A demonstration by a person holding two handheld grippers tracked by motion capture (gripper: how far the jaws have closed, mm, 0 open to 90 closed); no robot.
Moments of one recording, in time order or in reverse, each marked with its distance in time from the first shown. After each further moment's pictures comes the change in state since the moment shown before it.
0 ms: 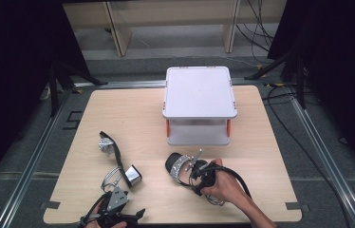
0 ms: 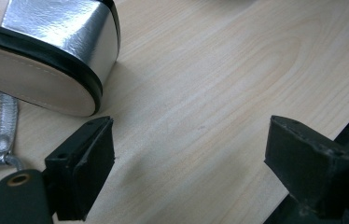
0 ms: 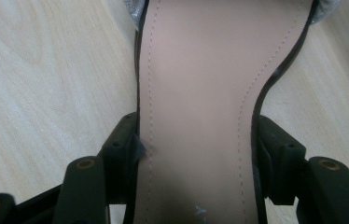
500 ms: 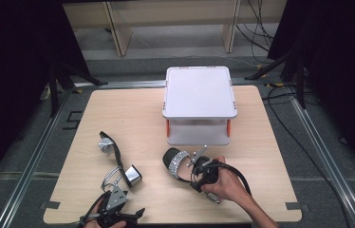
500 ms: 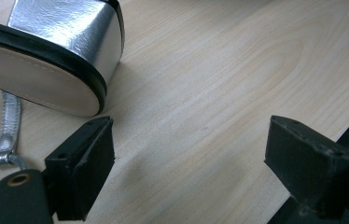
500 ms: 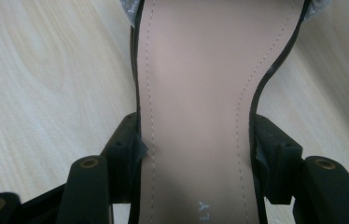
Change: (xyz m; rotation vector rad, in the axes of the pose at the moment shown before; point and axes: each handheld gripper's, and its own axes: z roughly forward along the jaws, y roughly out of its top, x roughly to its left) left arm 0.002 0.000 -0.001 0.008 -0.008 -0.002; right arm -0.004 0.001 -0.014 -0.094 0.018 0.018
